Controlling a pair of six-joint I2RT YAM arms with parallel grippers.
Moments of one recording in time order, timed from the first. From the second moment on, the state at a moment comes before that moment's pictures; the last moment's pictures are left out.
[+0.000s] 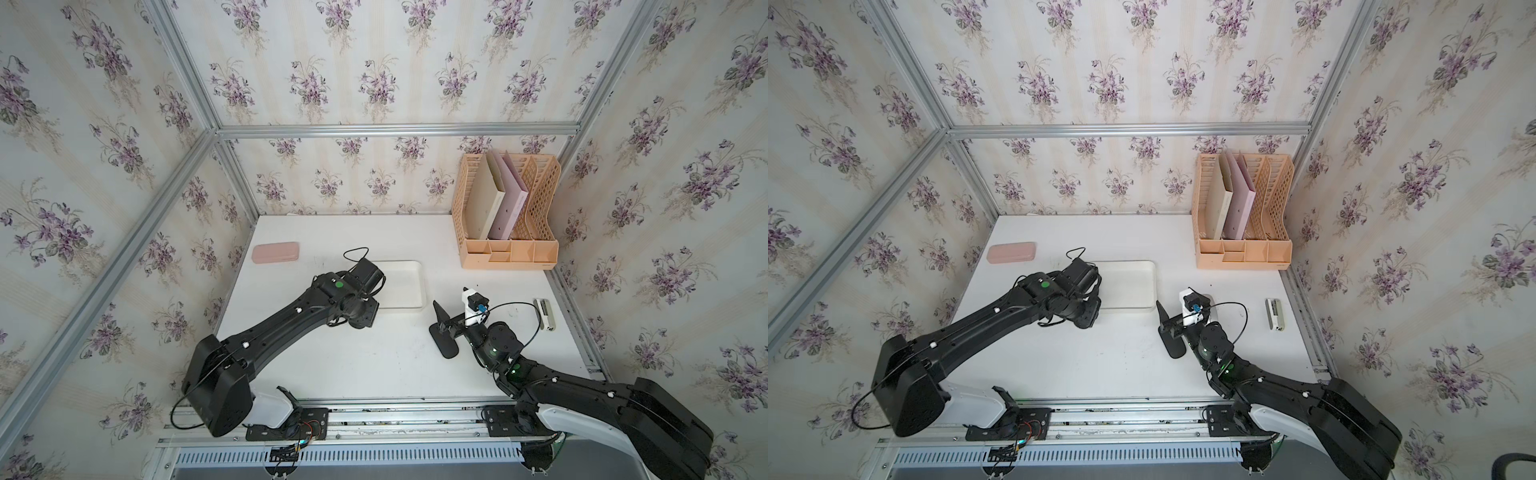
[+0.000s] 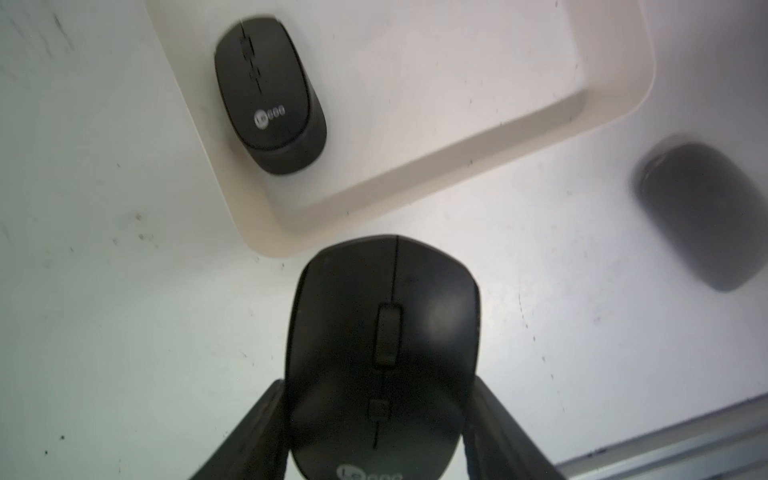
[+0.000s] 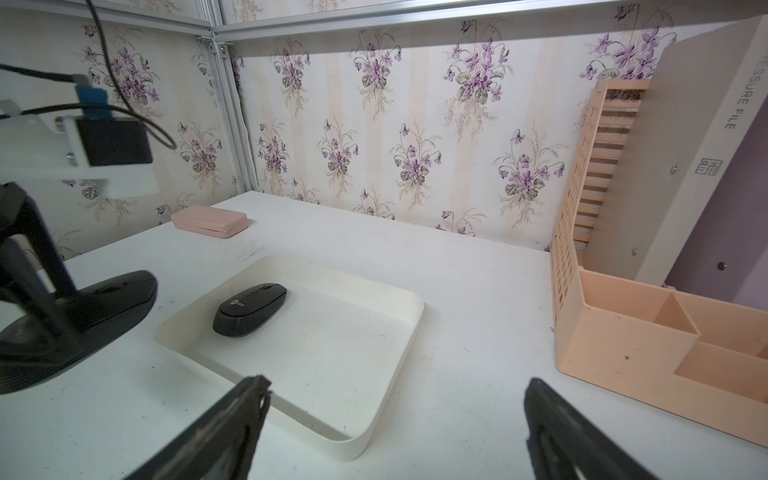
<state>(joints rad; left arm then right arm) -0.68 1.49 1.21 -0.93 -0.16 -0.33 0.82 1.00 0.12 0.86 0.35 0.02</state>
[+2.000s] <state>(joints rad) -0.59 2.14 1.65 -0.88 -0.24 -0.60 0.82 0.91 0.09 0.86 0.33 0.01</state>
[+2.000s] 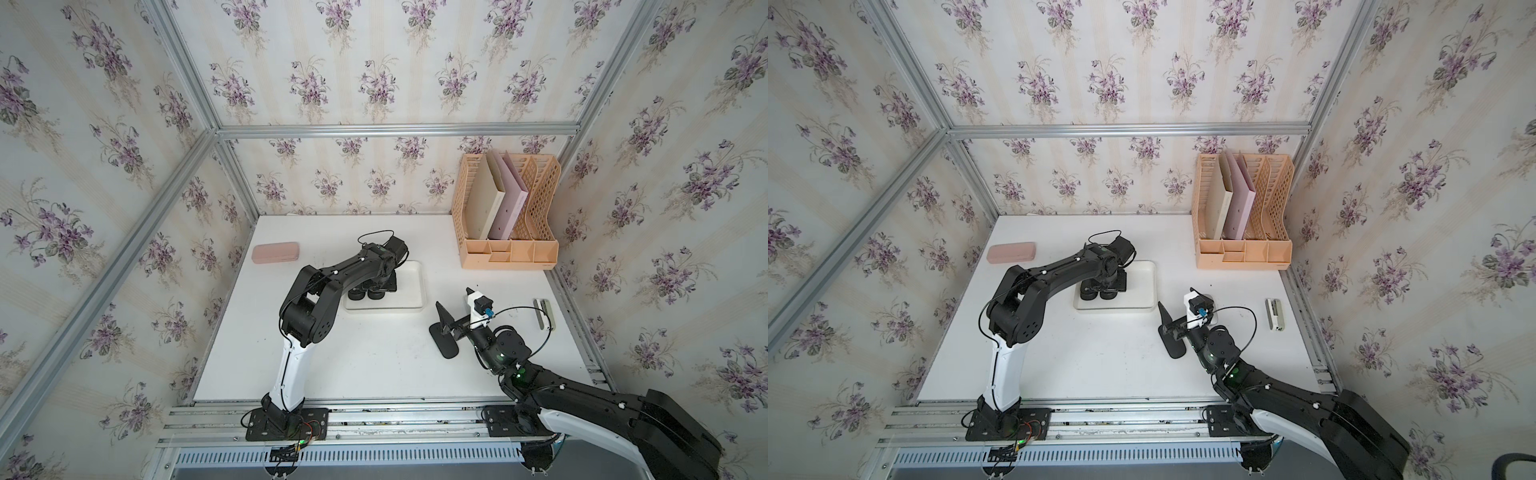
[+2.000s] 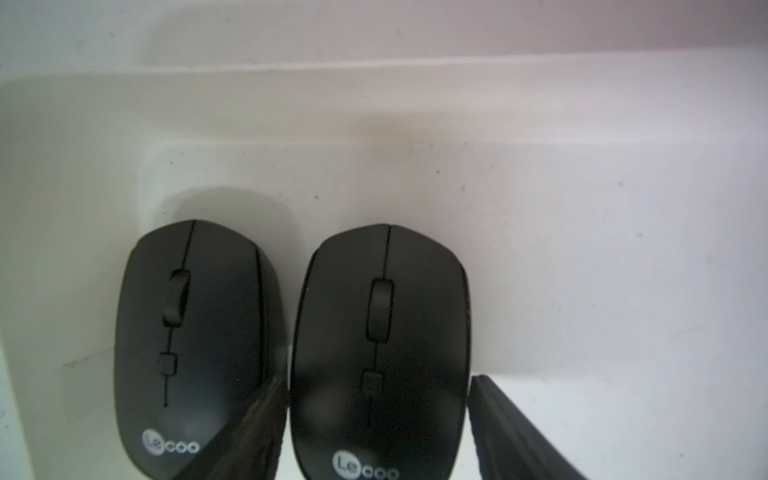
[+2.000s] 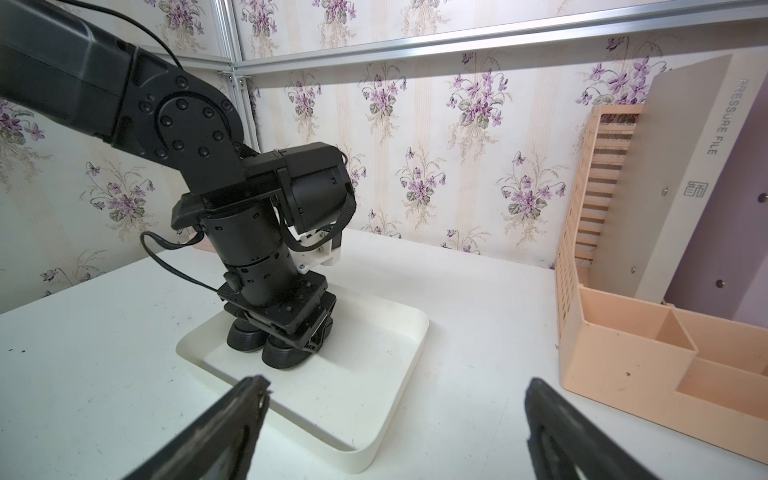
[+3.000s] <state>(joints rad) -0.73 0.70 0.65 -0.47 -0.02 0.09 0.82 1.06 0.49 0.06 0.24 0.29</state>
